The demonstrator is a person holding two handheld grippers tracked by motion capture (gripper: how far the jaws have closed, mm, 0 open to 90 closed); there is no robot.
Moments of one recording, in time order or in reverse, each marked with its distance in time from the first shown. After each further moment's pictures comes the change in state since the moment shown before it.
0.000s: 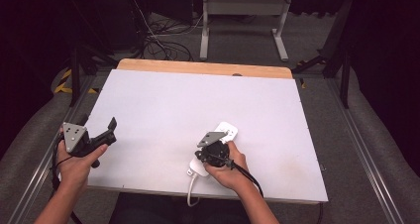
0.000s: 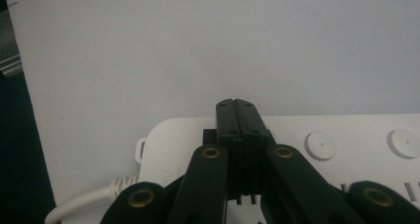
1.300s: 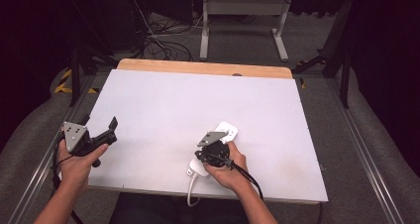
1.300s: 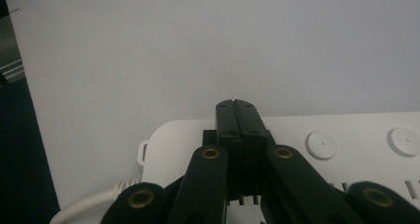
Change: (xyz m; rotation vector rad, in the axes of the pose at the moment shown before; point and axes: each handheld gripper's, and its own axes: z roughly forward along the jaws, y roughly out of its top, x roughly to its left) left arm -0.001 0.001 0.001 -0.001 -0.014 -0.004; right arm 0.001 0.001 -0.001 -0.005 -0.008 0.020
